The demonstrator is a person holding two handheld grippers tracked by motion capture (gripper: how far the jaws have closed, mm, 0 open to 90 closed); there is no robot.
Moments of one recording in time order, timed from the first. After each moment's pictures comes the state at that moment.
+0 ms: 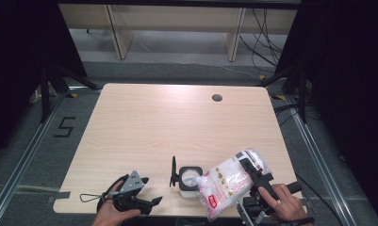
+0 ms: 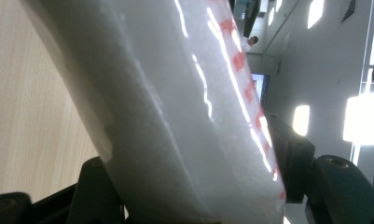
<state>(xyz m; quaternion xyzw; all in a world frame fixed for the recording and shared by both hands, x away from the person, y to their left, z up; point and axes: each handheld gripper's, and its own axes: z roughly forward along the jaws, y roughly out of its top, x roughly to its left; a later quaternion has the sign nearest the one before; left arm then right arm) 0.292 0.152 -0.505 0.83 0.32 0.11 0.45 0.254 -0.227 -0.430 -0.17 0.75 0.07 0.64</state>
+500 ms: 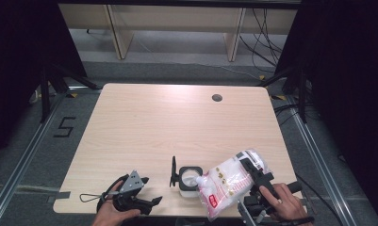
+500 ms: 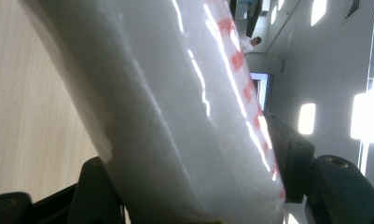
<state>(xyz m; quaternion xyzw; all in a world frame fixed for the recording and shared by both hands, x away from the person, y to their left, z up) 0.292 0.152 -0.504 0.83 0.32 0.11 0.45 0.256 -0.230 -0.431 -0.16 0.75 0.08 0.63</state>
